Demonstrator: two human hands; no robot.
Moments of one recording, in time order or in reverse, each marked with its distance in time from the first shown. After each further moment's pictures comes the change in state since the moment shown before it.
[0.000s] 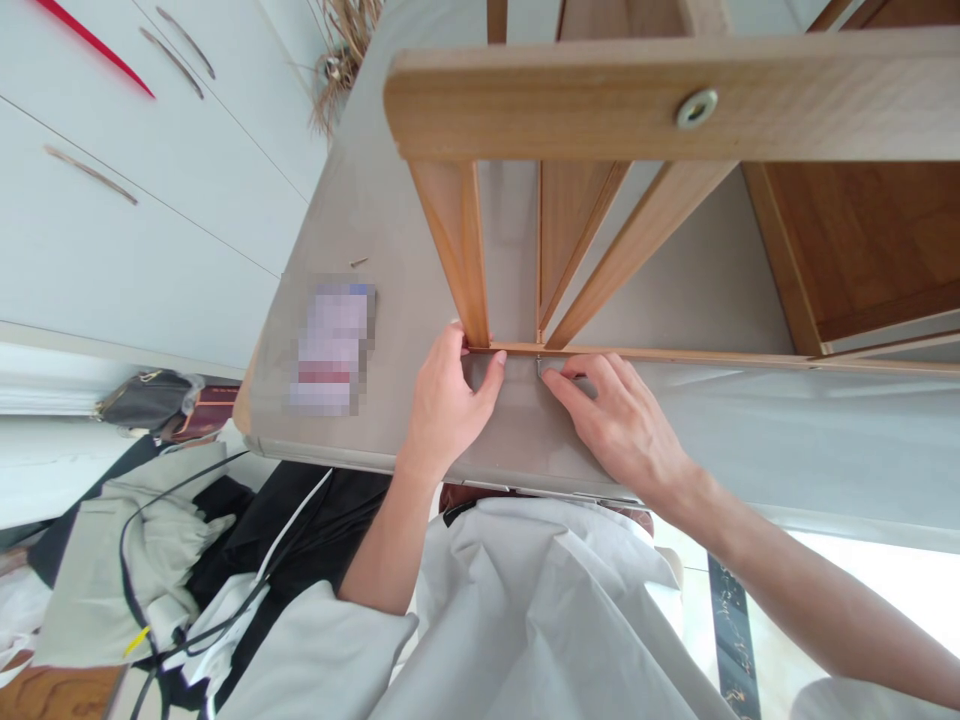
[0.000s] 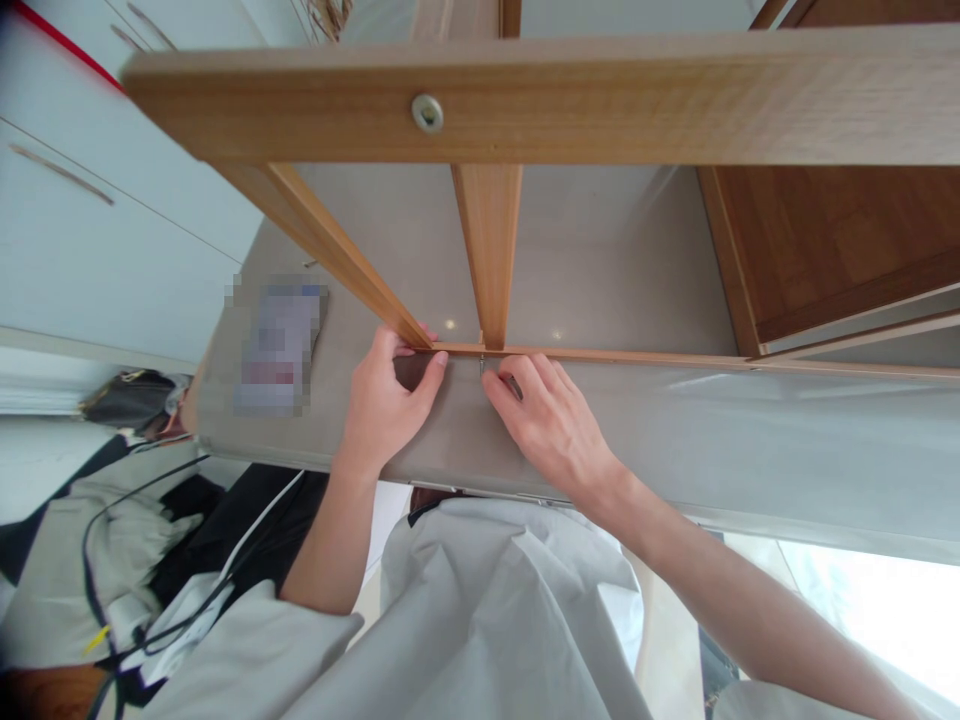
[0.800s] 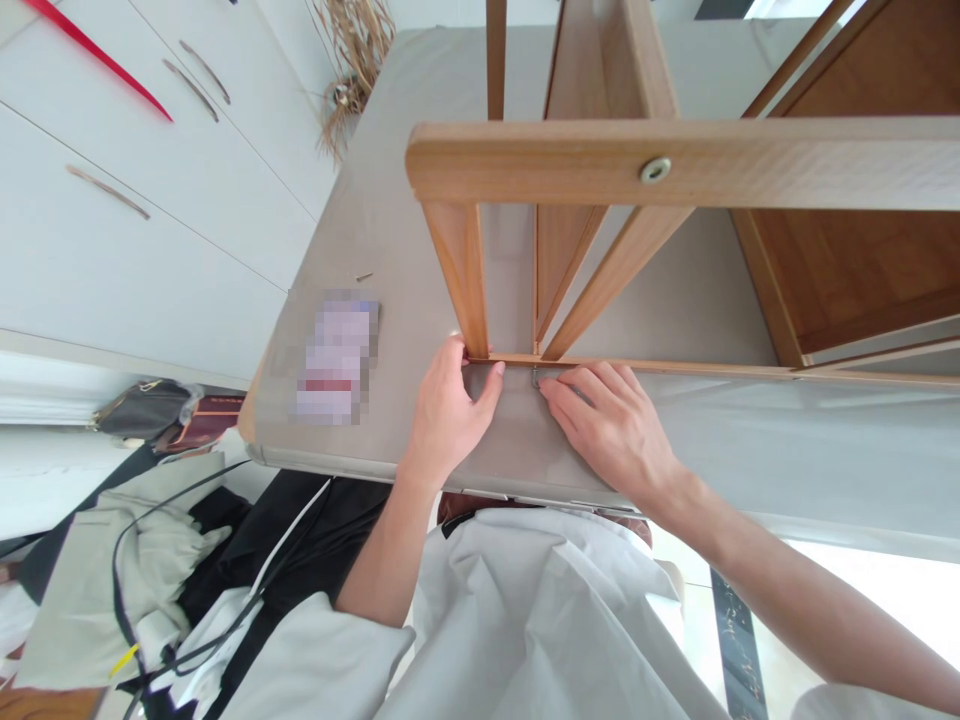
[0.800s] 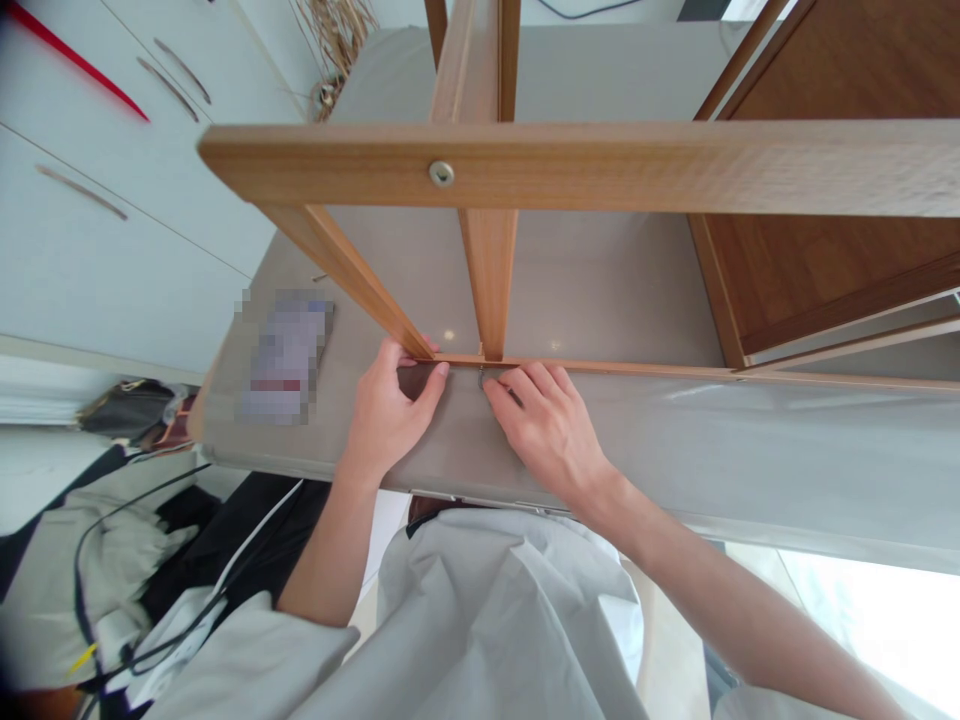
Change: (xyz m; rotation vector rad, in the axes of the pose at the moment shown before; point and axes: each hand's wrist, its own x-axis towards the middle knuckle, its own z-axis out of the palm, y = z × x) left_hand 0.001 0.000 -0.001 -0.019 -0.011 -0.003; right_hand 0.003 0.003 0.004 -0.041 0.049 -0.040
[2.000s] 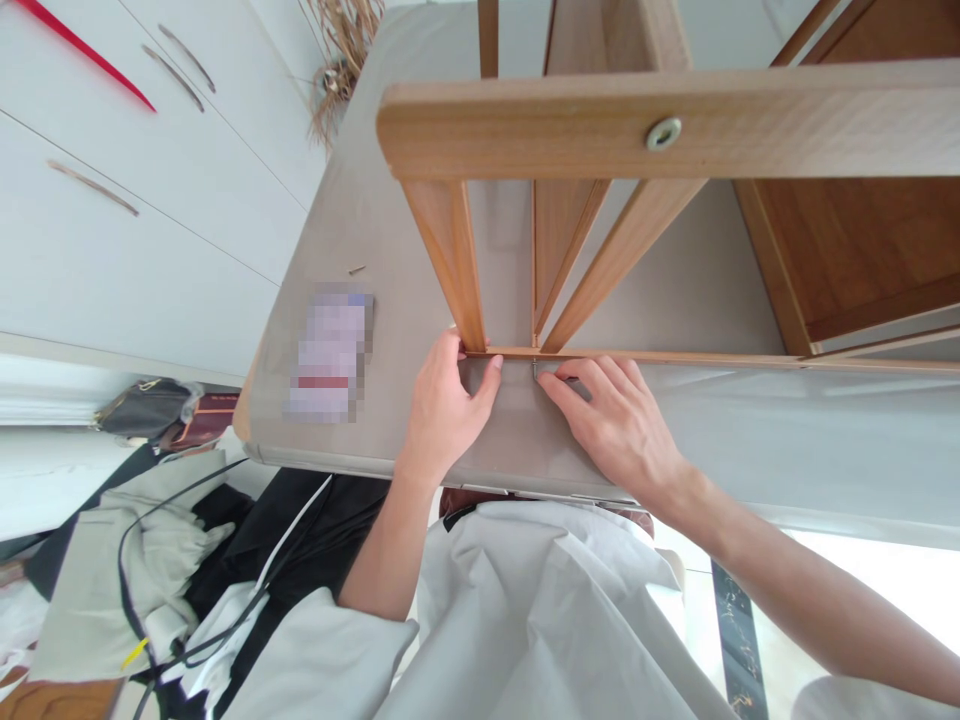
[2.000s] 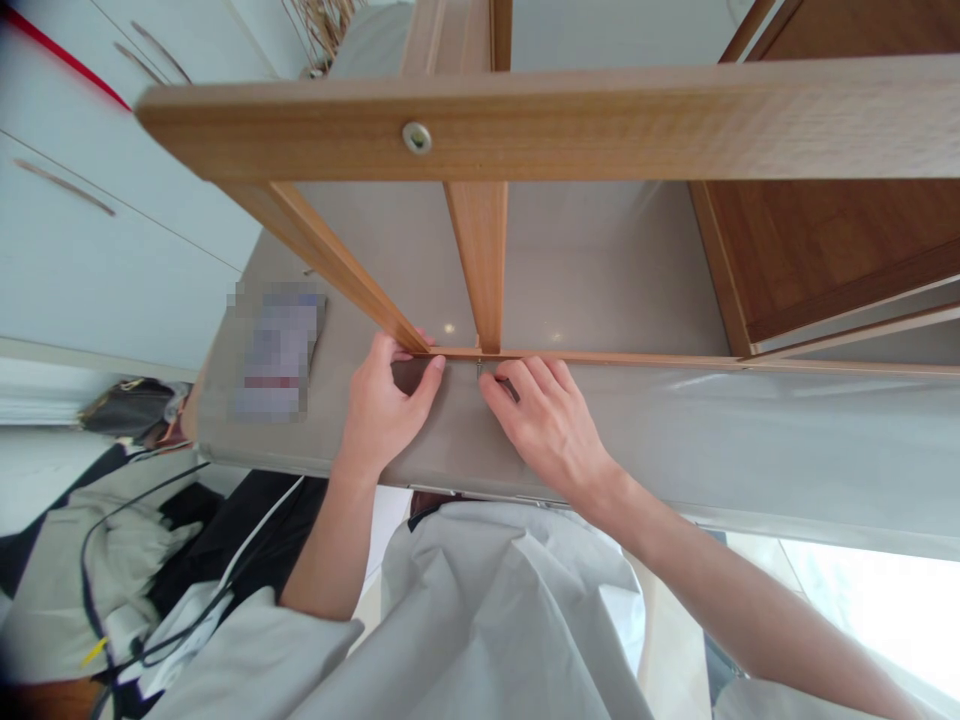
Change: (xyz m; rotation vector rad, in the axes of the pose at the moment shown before) left_hand -0.001 0.002 -0.001 0.006 0.001 -0.006; right_hand 0.001 -0.003 -0.004 -0.050 0.002 -0.008
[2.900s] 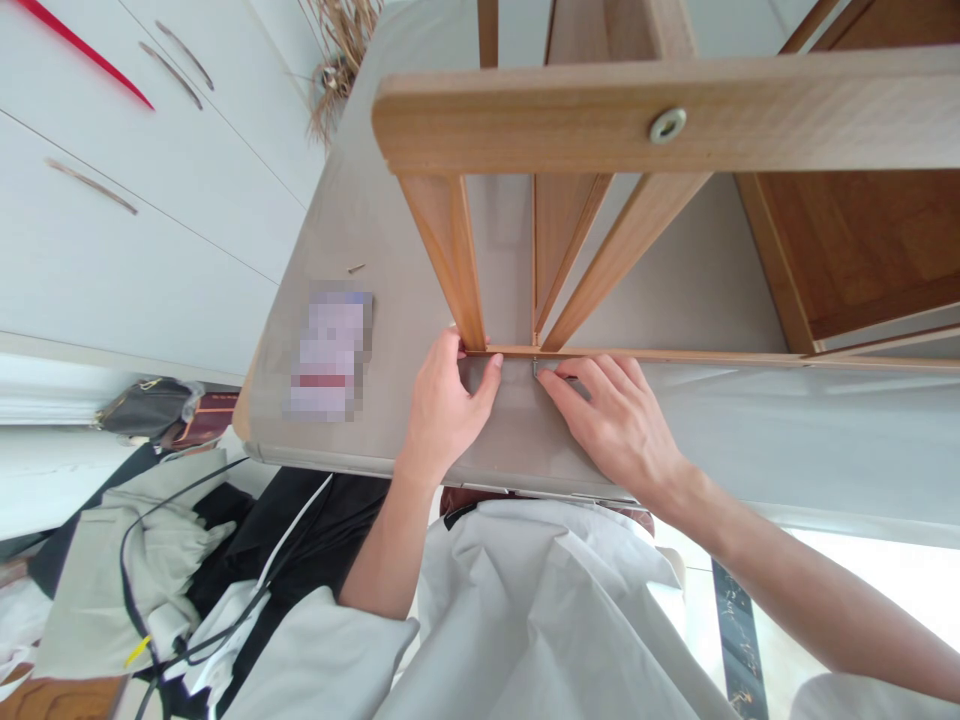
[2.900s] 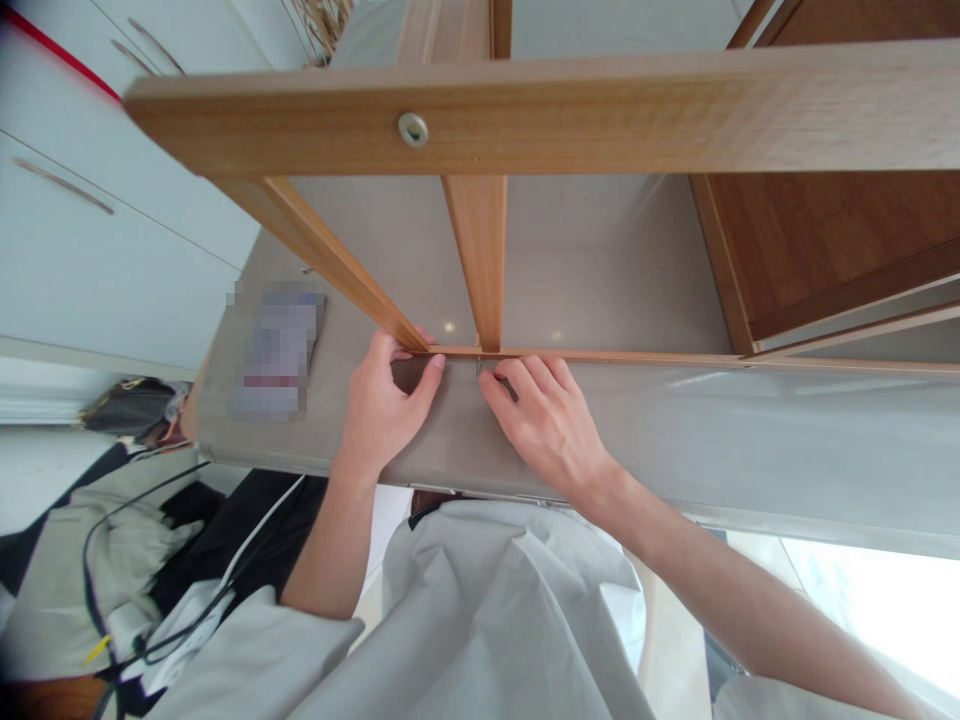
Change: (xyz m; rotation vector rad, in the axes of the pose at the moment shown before) left_hand 0.000 -0.001 0.000 0.009 0.000 0.000; right_hand 0.000 0.001 0.001 -0.023 0.002 -0.008
